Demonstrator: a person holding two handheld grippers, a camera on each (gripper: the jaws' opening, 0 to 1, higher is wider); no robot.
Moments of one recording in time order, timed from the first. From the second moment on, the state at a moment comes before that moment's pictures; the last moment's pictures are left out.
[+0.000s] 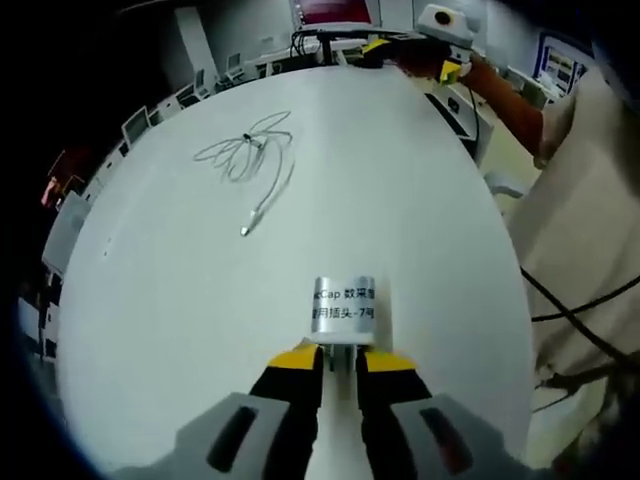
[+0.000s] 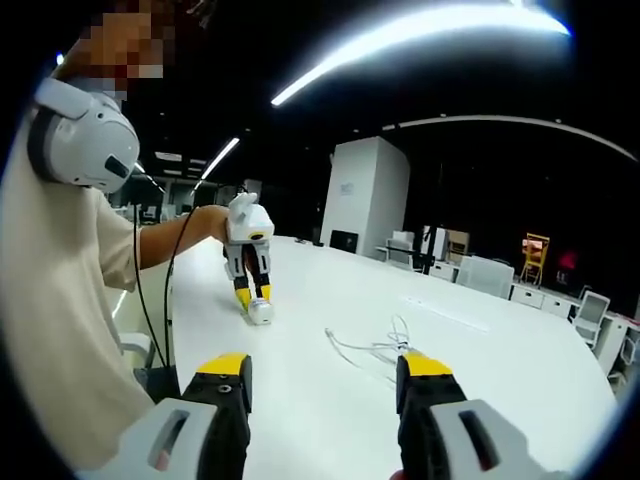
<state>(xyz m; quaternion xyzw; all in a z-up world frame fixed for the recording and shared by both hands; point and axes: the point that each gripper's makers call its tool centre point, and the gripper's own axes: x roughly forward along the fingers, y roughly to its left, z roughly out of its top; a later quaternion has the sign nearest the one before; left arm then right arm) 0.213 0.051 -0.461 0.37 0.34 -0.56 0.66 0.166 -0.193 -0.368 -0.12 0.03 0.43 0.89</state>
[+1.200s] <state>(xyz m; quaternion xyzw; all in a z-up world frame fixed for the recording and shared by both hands) 0.215 0.050 -0.463 0.37 0.34 -0.57 0.65 0.217 -0.150 -0.370 -0.20 0.14 0.46 0.86</state>
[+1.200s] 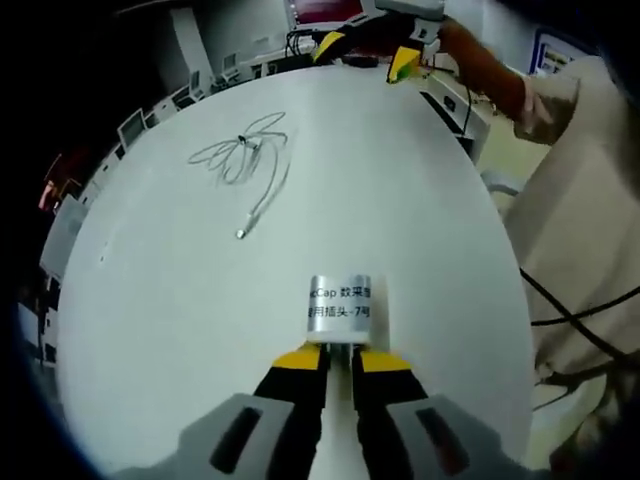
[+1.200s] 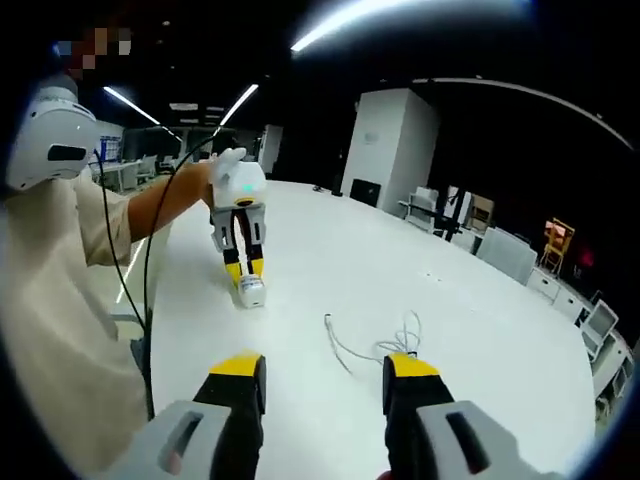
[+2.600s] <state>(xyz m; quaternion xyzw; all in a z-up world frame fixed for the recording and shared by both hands) 0.213 0.049 -0.463 0.37 0.35 -0.56 0.65 0.281 -0.078 -0.406 -0.26 0.22 0.48 0.81</state>
